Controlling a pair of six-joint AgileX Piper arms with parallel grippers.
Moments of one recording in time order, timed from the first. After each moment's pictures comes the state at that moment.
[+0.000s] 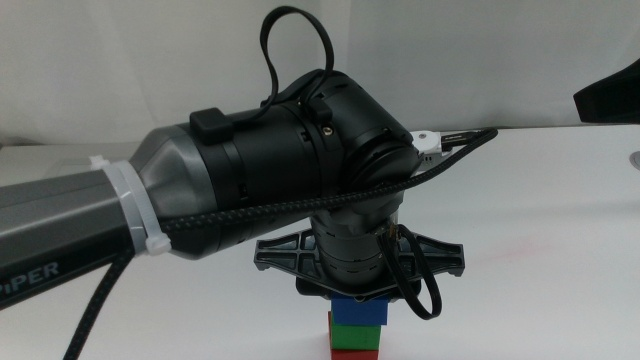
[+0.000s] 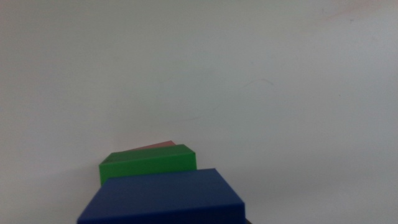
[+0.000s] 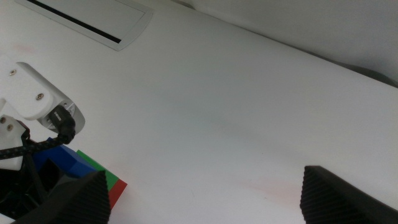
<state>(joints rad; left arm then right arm) -0.96 1.77 -1.47 0.14 1.16 -0.92 0.18 1.13 -1.33 0.43 1.15 -0.49</state>
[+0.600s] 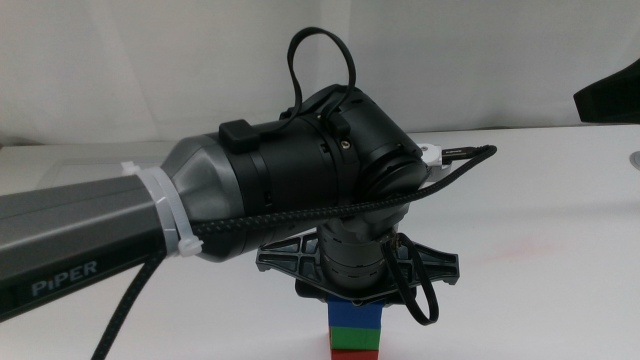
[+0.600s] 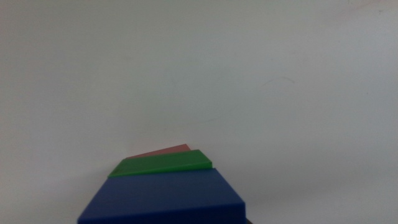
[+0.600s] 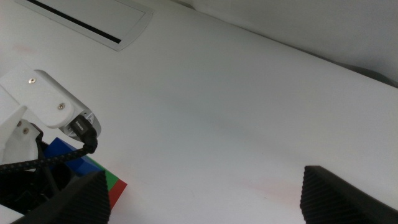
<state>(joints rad) -0.96 1.81 -1.47 0.17 1.17 -0.92 0.18 1.13 -1.33 0.43 1.15 -0.49</state>
